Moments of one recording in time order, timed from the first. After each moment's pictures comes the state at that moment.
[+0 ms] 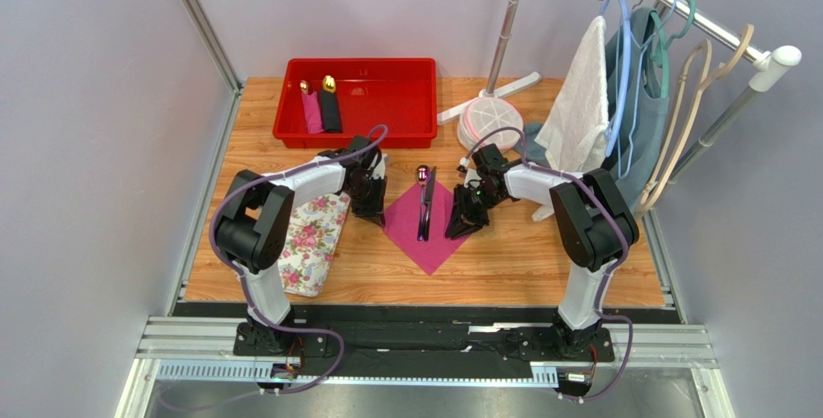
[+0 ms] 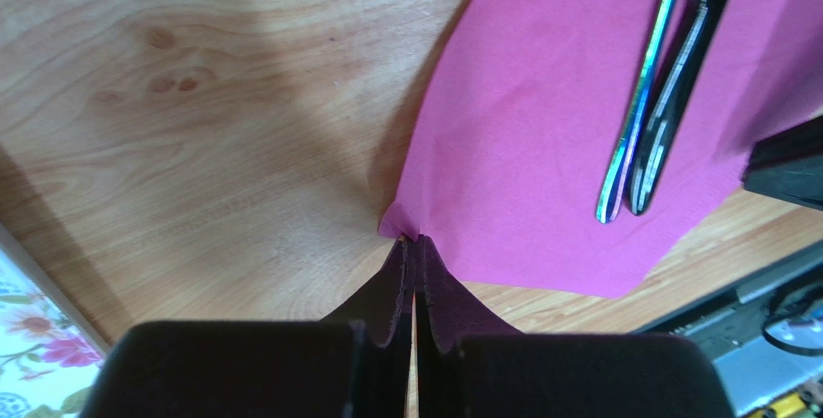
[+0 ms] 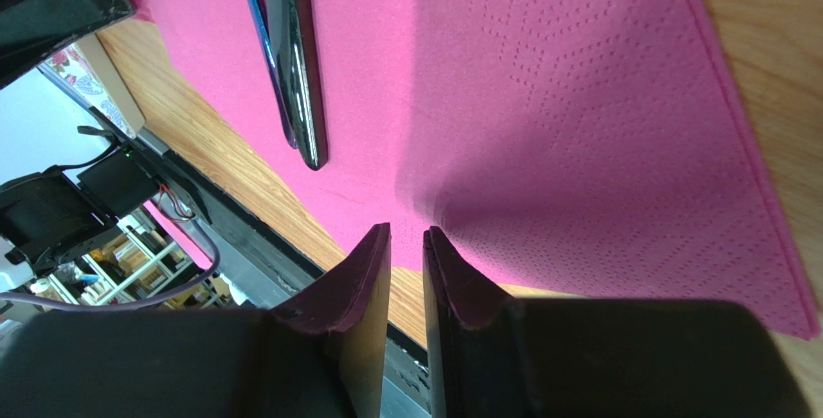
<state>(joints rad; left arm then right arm) -0.46 1.81 1.12 -0.57 0.29 -0.35 0.42 1.86 1.07 -0.50 -0.62 0.46</state>
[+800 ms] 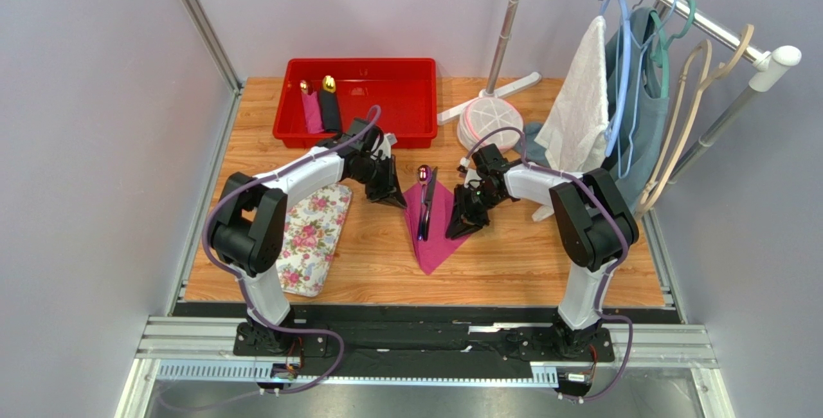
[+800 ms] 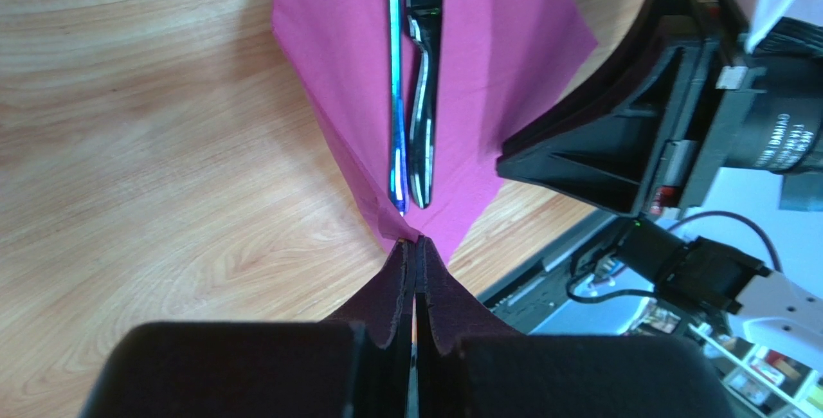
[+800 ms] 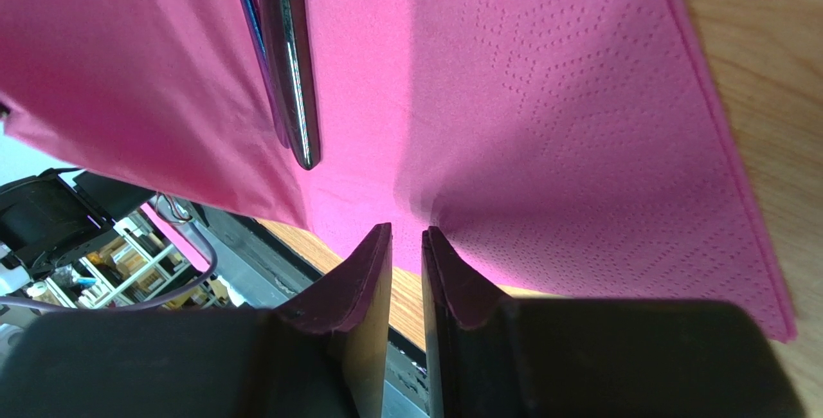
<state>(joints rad) -0.46 1.79 1.23 -0.54 0.51 -0.55 0.43 1.86 1.07 -0.50 -0.61 0.46</state>
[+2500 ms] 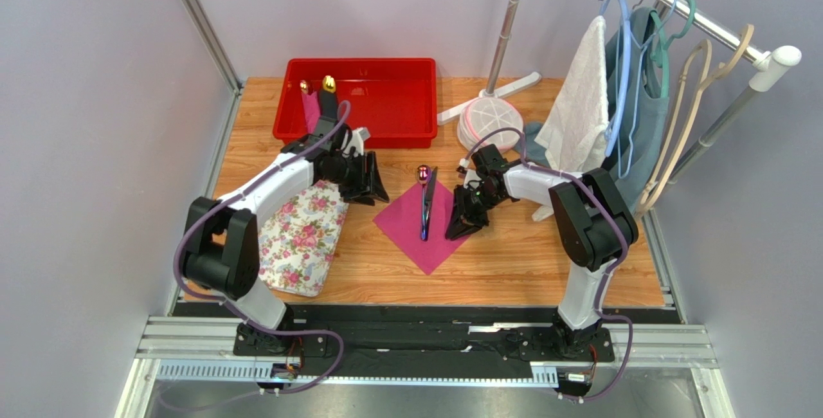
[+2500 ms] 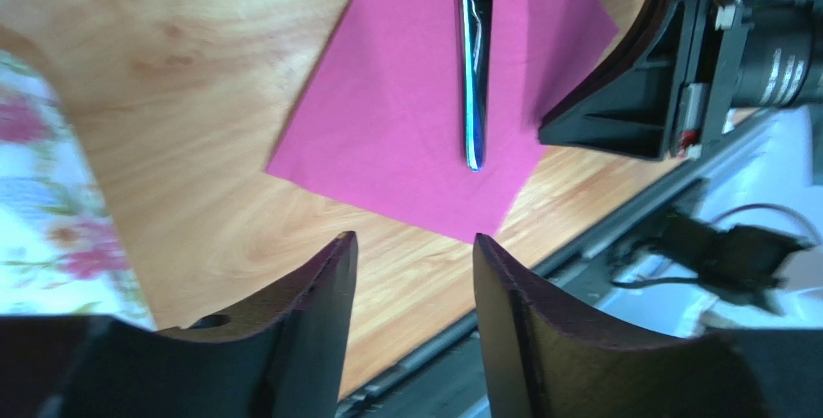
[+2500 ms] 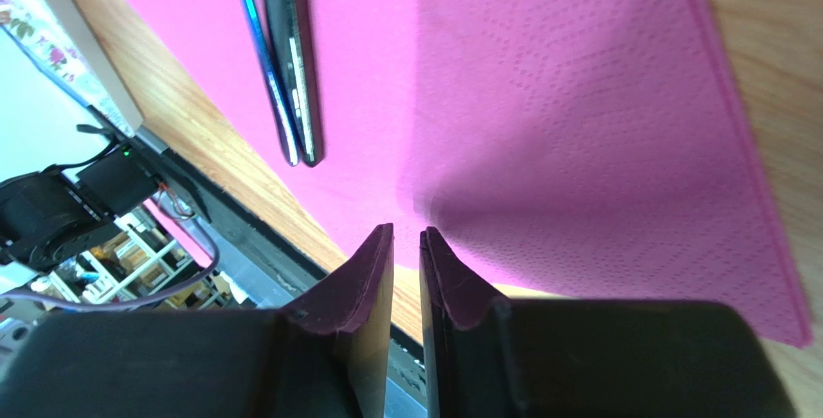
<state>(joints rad) -0.35 1.61 1.13 -0.58 0.51 -0.45 0.43 1.86 1.07 -0.51 -0.62 0.46</state>
